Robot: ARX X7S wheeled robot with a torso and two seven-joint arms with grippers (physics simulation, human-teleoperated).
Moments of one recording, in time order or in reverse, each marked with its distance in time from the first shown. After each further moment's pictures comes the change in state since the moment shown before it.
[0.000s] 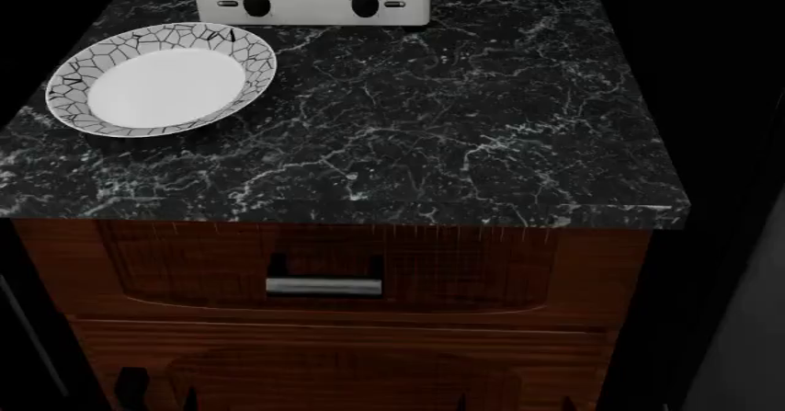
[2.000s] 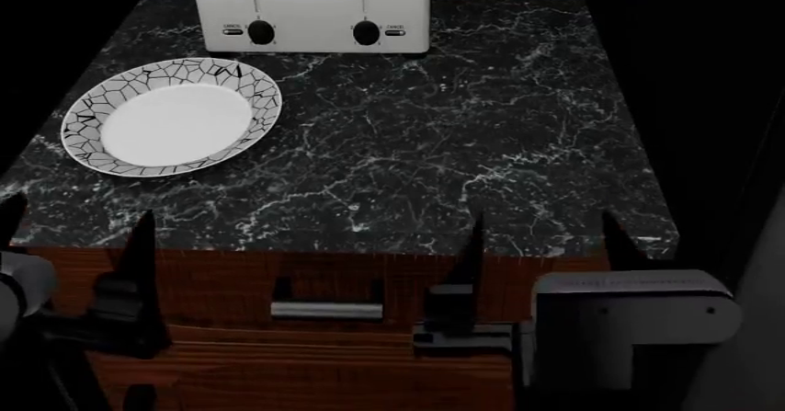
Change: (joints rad) left arm -0.349 -0.260 0.028 0.670 -0.379 -0.850 -0.130; right arm 0.302 0.192 -0.129 -0.492 0.142 0.576 0.190
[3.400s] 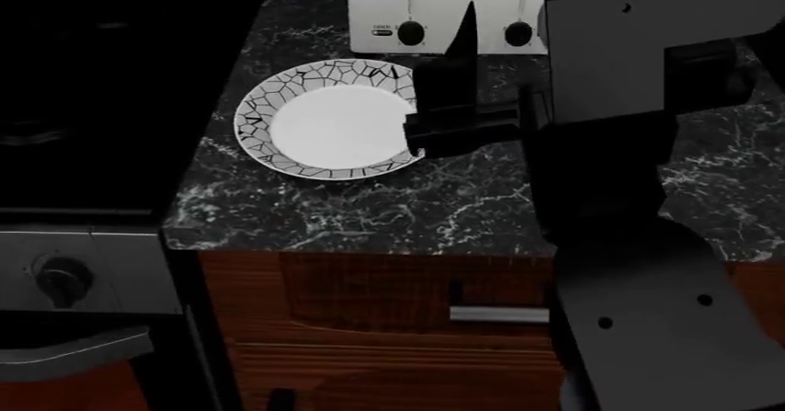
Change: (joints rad) left arm -0.685 -0.051 -0.068 -0.207 -0.194 -0.502 -0.023; right arm 0.583 0.039 -0.016 0.051 0.121 0.447 -0.062
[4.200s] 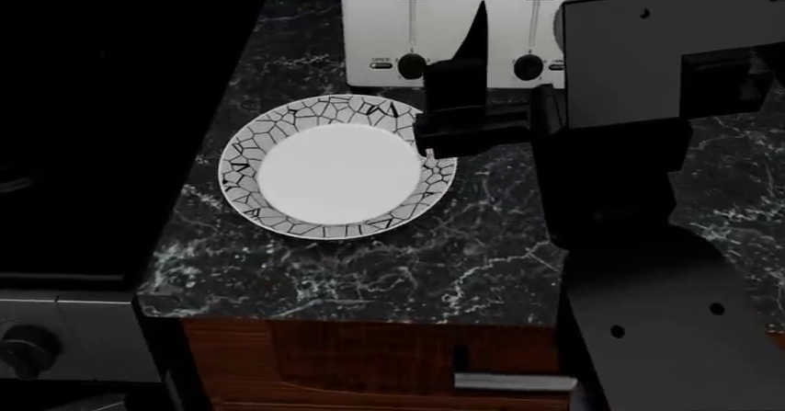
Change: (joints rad) left arm -0.007 -0.001 0.013 -0.001 -0.030 0.003 -0.017; right arm -0.015 0.006 0.019 -0.014 0.019 -0.007 0.018
